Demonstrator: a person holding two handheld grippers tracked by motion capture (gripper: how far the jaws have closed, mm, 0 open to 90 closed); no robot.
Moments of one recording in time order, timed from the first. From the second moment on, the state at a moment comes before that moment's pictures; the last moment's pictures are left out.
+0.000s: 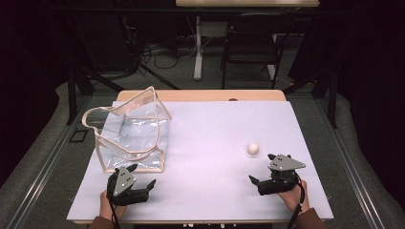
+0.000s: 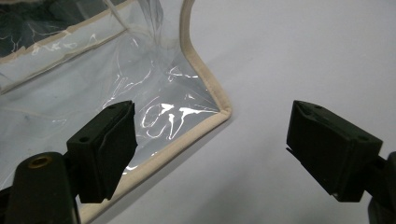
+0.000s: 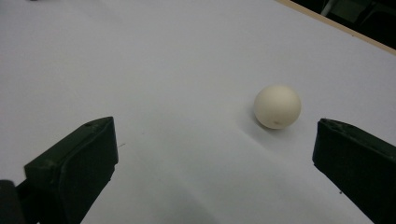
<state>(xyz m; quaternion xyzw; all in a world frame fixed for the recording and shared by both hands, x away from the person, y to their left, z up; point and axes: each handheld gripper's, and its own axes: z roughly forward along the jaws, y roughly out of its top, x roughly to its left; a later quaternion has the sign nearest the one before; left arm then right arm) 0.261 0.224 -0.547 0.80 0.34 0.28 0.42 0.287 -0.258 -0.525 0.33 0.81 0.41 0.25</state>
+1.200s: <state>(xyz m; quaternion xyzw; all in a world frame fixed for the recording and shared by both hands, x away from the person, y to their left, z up) 0.263 0.222 -0.549 0.80 0.34 0.28 0.41 0.313 -0.254 -0.515 0.34 0.82 0.40 0.25</state>
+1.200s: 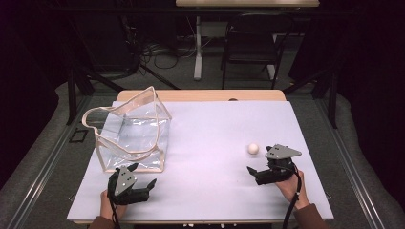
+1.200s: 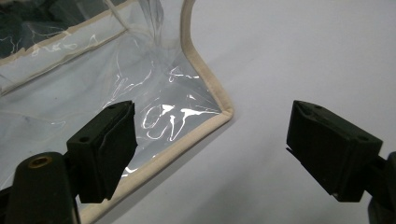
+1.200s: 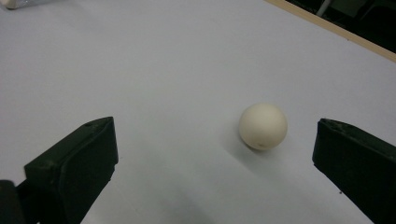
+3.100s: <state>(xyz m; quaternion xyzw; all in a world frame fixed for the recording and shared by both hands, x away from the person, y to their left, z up) 0.261 0.225 -0.549 0.80 0.33 0.29 0.41 0.390 -0.256 -0.529 0.38 0.81 0.38 0.21</state>
